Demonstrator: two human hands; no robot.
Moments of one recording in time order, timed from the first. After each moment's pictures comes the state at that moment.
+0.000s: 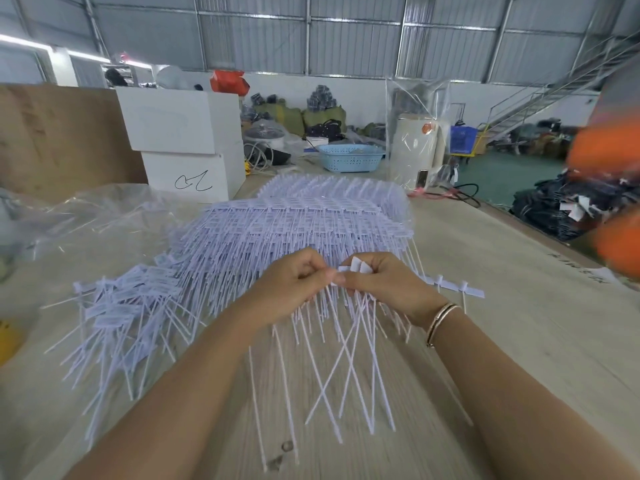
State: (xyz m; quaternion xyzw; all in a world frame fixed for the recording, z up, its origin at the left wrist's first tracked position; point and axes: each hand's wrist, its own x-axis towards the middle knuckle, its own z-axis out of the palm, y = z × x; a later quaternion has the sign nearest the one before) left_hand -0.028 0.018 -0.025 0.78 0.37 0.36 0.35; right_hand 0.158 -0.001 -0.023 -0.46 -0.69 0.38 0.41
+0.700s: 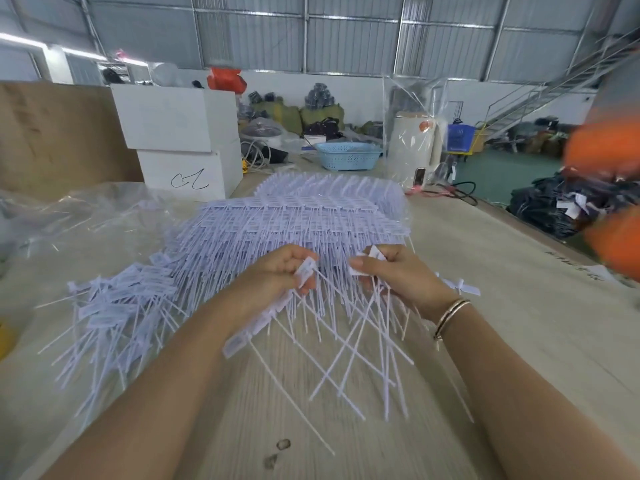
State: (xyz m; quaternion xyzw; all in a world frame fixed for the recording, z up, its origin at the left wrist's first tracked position) left_hand -0.043 0.032 -0.031 0.70 0.34 0.37 0.51; right_hand 0.178 0.001 -0.021 -0.48 -0.66 0.38 0.45
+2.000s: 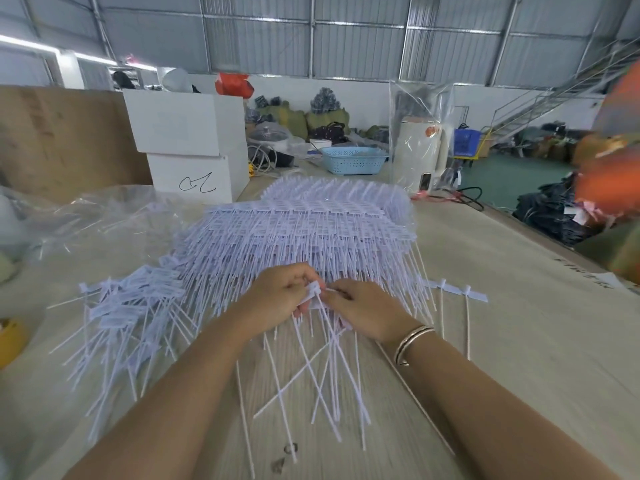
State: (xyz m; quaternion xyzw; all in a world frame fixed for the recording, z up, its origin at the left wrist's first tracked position) left_hand -0.043 0.027 -0.038 0.78 0.42 0.32 0.33; right_hand 0.134 0.005 -0.052 -0.61 -0.73 0.20 0.24
